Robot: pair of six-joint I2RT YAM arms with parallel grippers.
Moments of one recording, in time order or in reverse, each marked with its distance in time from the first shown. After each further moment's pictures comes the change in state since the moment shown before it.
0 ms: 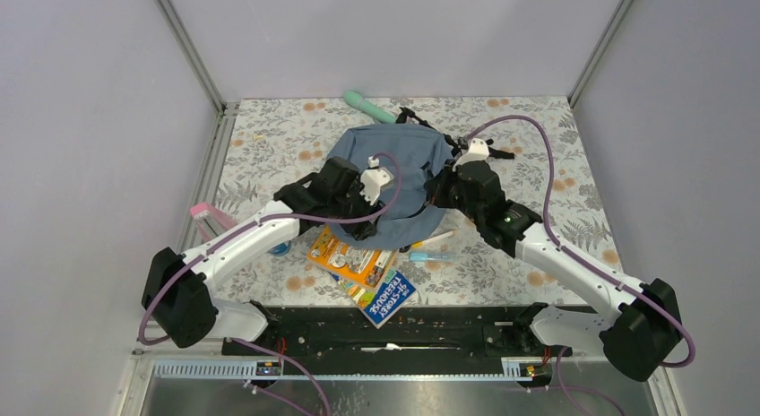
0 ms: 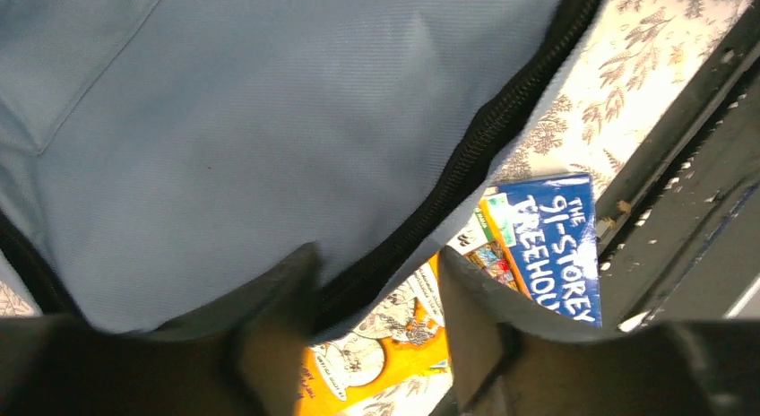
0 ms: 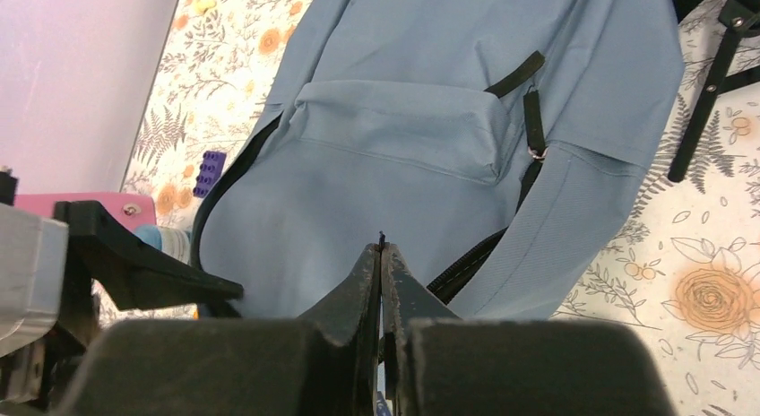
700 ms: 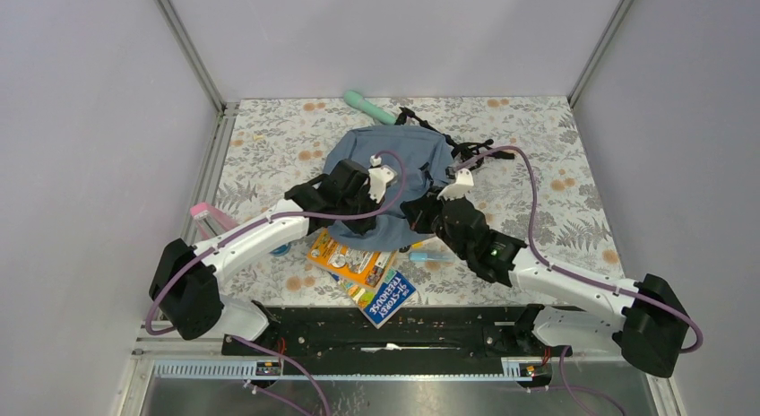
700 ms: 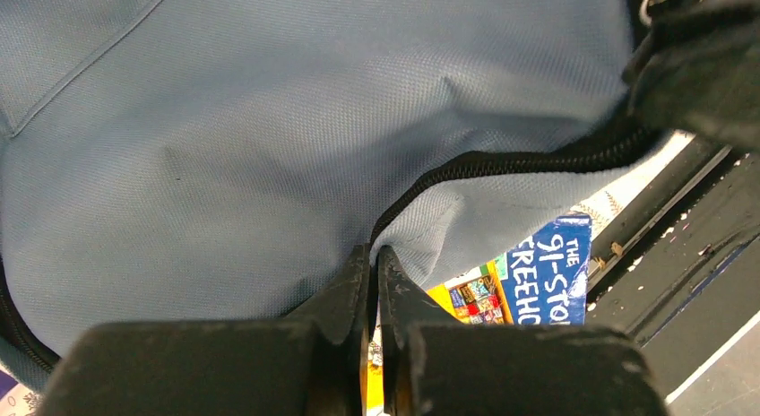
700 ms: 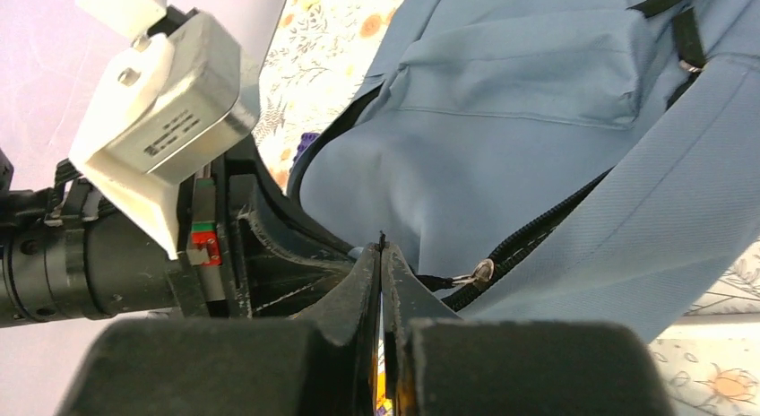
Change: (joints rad) left arm -0.045 0.067 0.016 0.033 -0.098 -0.123; right arm 0.245 -0.062 -0.195 0.264 0.132 0.170
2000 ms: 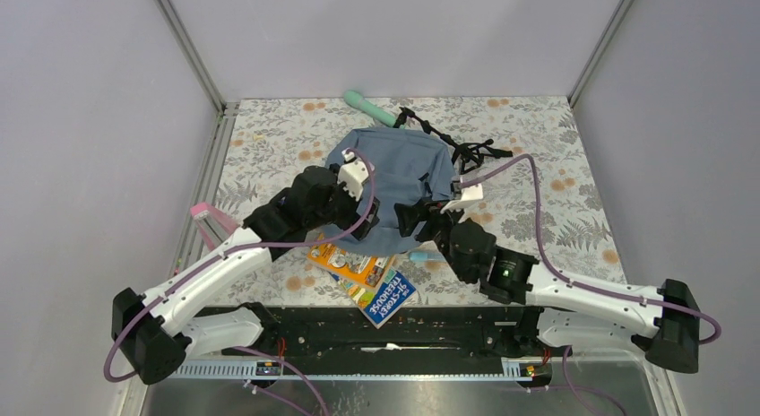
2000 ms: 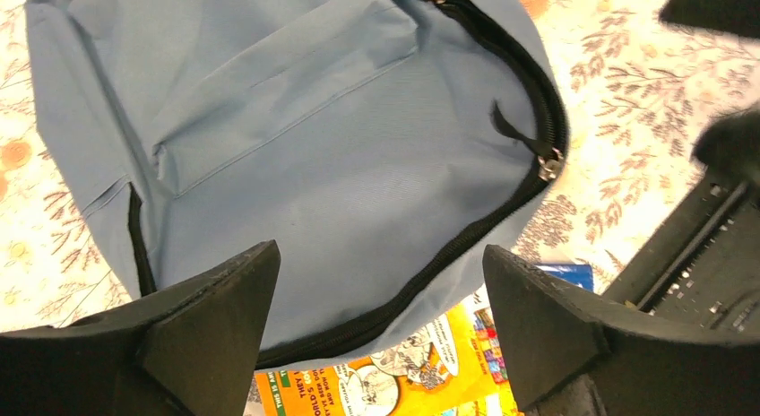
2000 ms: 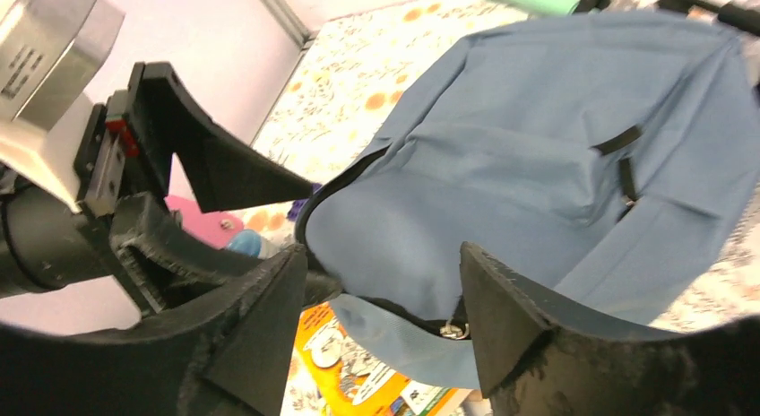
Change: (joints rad) left arm 0.000 -0.290 -0.113 0.157 -0.118 0.041; right arm 0.245 -0.084 0.017 0.043 0.348 -0.179
